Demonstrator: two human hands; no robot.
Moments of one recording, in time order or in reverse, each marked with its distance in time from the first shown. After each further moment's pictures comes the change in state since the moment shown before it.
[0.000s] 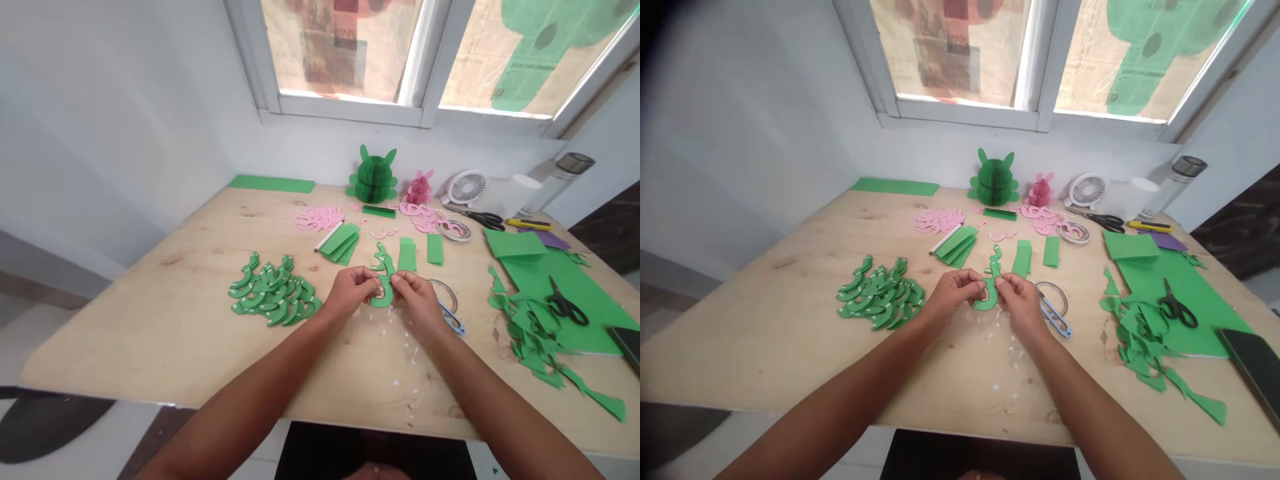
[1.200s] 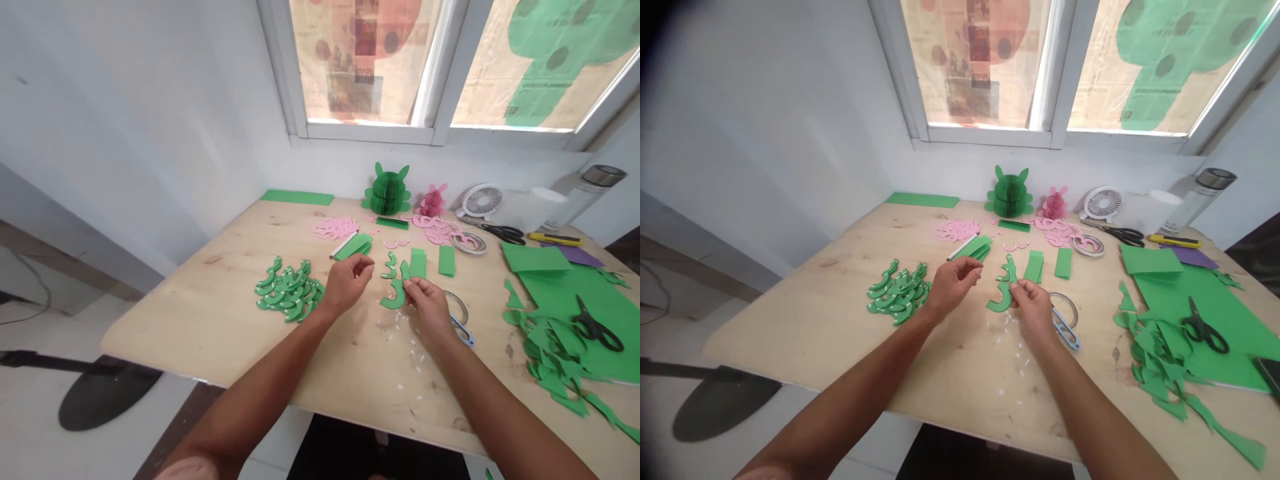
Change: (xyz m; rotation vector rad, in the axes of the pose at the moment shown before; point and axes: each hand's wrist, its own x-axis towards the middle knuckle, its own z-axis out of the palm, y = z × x) left_hand 0.010 0.015 -0.022 0.626 0.242 0.444; right_hand 0.005 0.006 -0.006 0.102 0.075 -0.012
